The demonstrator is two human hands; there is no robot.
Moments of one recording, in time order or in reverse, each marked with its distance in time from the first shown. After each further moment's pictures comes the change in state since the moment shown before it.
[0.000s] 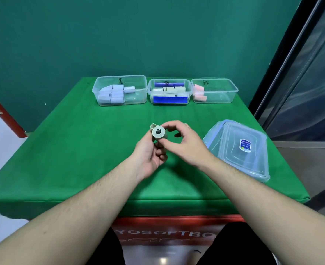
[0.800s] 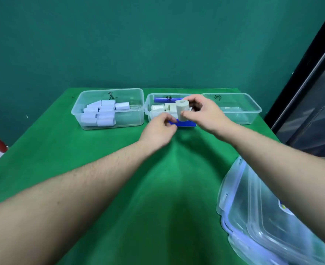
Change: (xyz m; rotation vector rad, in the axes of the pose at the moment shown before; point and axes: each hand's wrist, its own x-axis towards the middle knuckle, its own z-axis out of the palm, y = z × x) left_hand 0.186 0.094 0.039 1.038 0.056 0.581; right_hand 0.207 0.082 -0.065 0.017 0.013 0.201
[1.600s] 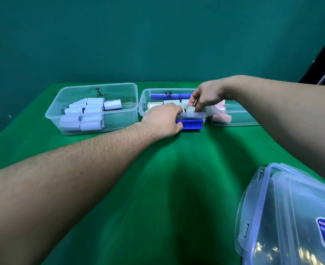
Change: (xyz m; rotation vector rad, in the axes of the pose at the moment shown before) left_hand 0.101 -0.025 0.016 0.823 -0.135 0.379; right_hand 0.136 0.037 -0.033 -0.829 -0.531 0.288
